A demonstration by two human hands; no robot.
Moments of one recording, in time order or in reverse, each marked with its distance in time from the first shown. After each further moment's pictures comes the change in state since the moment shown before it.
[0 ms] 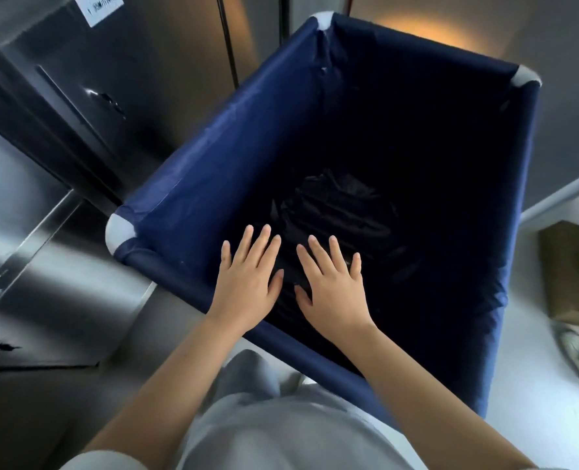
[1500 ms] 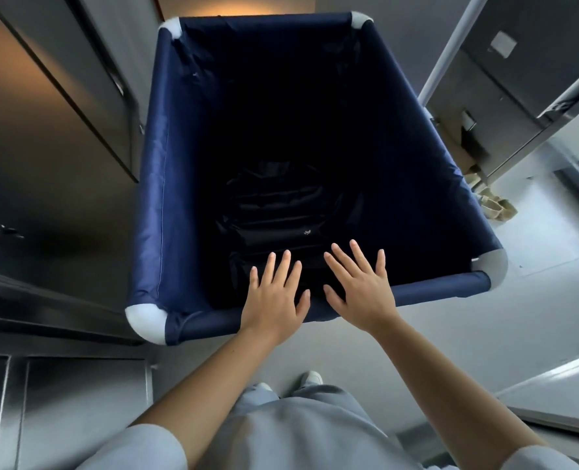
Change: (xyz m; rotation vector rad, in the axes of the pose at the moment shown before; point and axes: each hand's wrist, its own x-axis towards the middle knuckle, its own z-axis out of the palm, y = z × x) left_hand 0.045 -0.108 0.026 0.074 -0.332 0.603; right_hand 0.016 -0.070 0.061 -0.124 0.278 0.549
